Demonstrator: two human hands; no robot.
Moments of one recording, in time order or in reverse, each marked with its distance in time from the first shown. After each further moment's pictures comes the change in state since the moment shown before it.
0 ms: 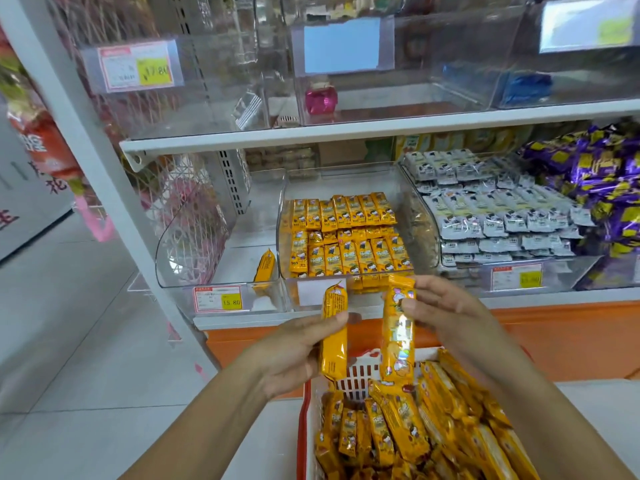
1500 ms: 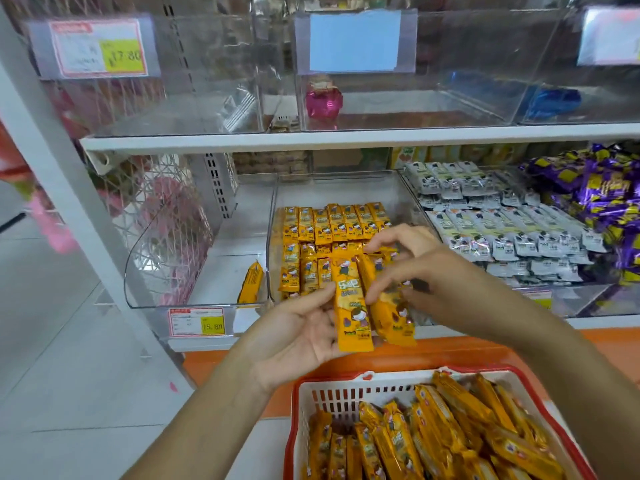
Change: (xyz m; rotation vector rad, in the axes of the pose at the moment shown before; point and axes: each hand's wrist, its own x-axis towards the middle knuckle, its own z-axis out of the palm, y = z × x) left_hand 0.034 0.039 -0.007 -0.408 -0.392 0.122; right_hand 0.062 -0.070 0.000 -1.067 -0.291 -0.568
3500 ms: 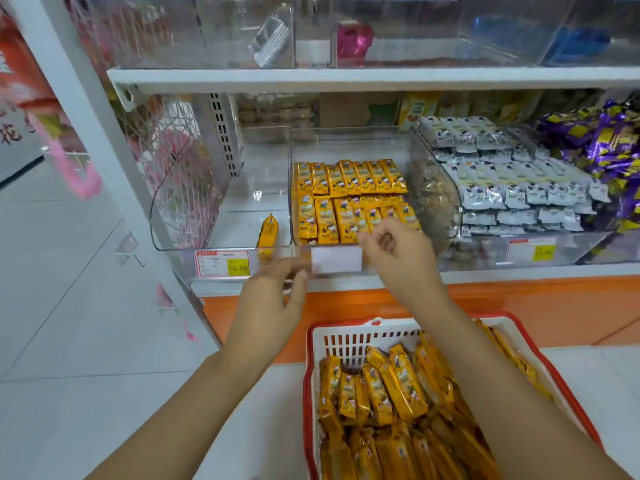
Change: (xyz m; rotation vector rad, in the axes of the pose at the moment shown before) left_hand -0.060 -0.024 -0.045 1.613 0.720 0.695; right_hand 0.014 -0.030 0.101 0.231 0.482 0.481
